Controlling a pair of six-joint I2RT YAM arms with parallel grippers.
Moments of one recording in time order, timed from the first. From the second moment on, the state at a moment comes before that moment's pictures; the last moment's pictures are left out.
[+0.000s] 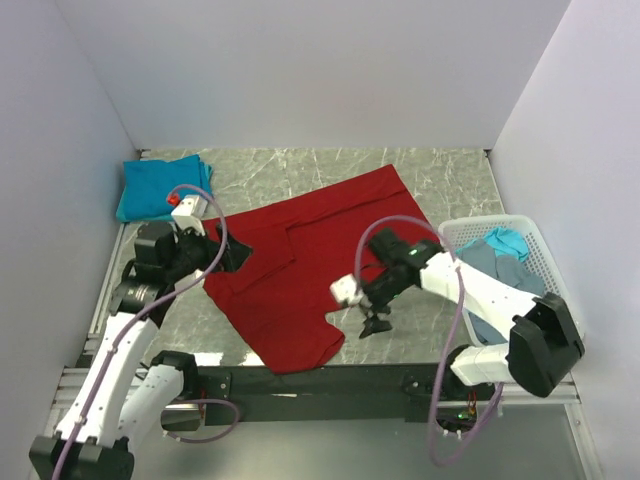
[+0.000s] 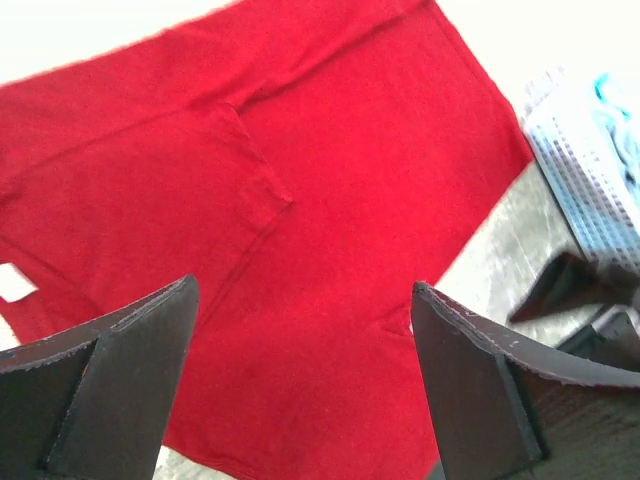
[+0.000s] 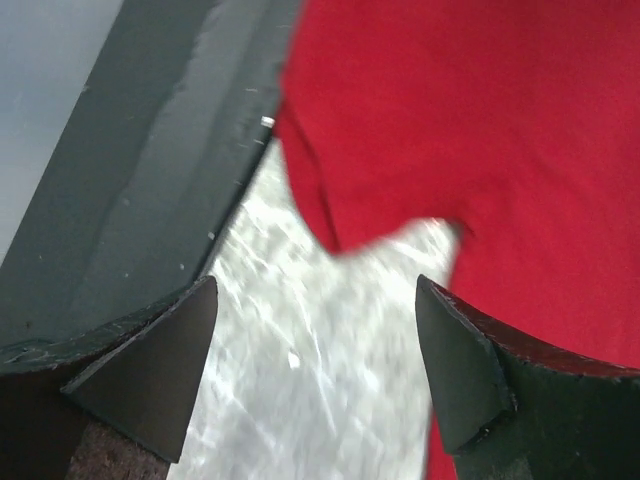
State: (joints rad) left arm -0.15 0.76 0.73 -0.38 0.43 -0.32; right arm 0.63 1.31 0.89 -0.92 -0.87 -1.25
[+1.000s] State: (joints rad) left arm -0.15 0.45 0.72 -0.44 0.17 -0.42; right arm 1.30 1.63 0.91 -0.44 -0.33 -0.87
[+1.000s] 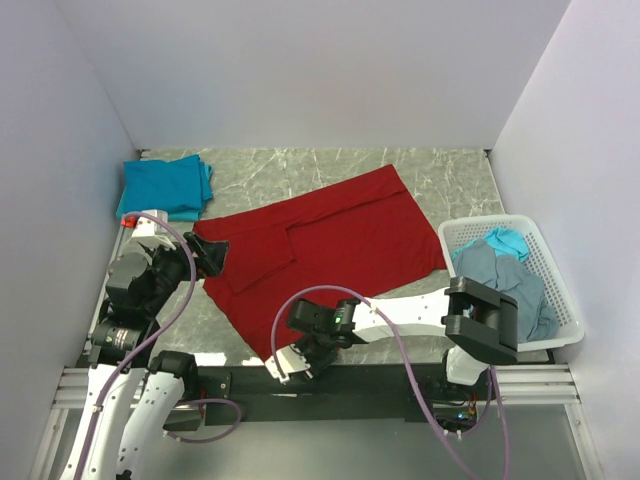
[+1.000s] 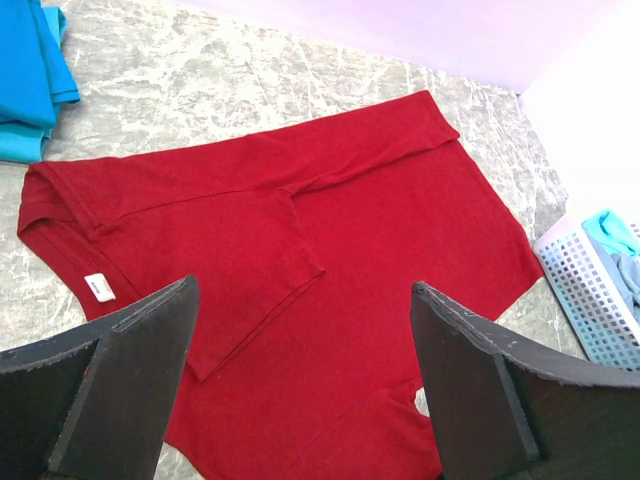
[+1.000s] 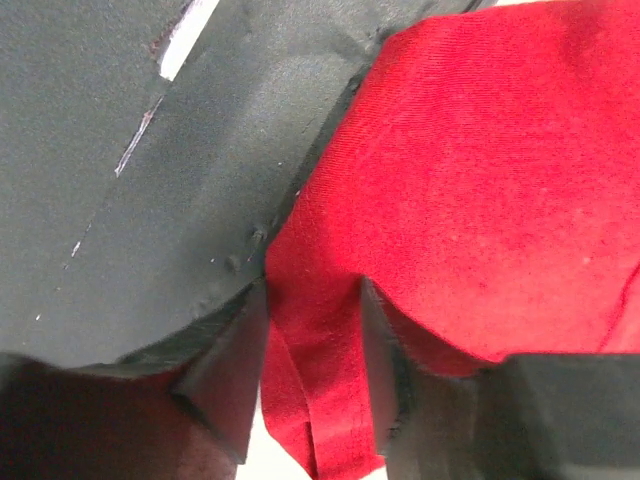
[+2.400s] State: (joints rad) left arm -0.27 0.93 0.75 -0.36 0.54 -0.18; right arm 0.50 1.62 1.20 -0.55 -0.63 -0.53
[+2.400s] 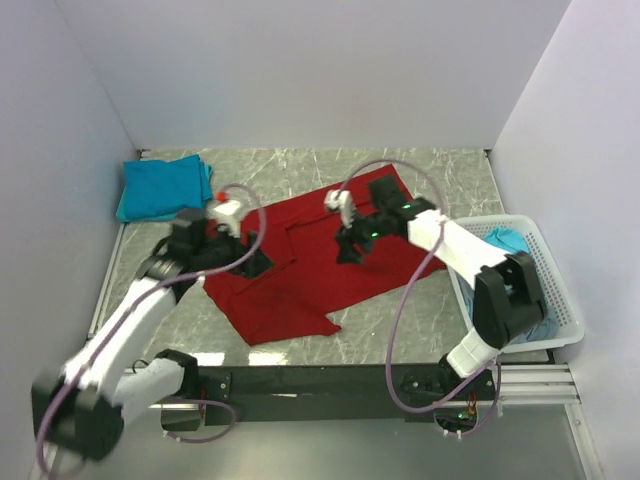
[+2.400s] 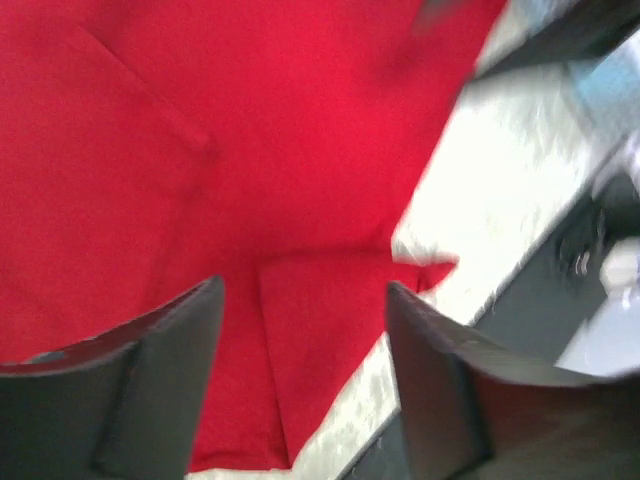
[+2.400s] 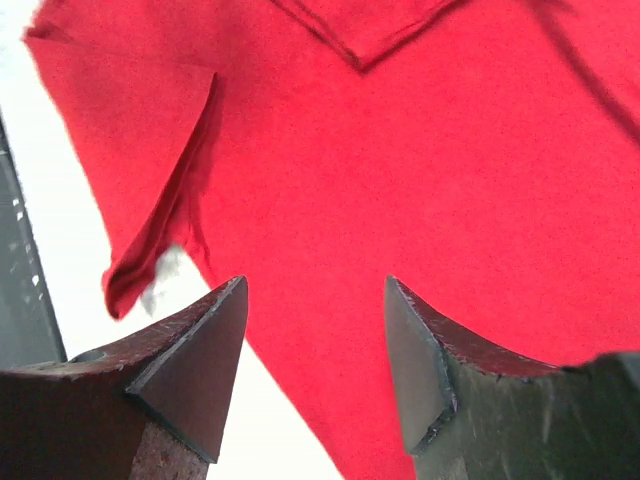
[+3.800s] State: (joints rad) left arm -0.65 1.70 1.03 -0.60 0.16 -0.16; right arm 0.34 1.46 1.18 -0.70 -0.88 -0.67
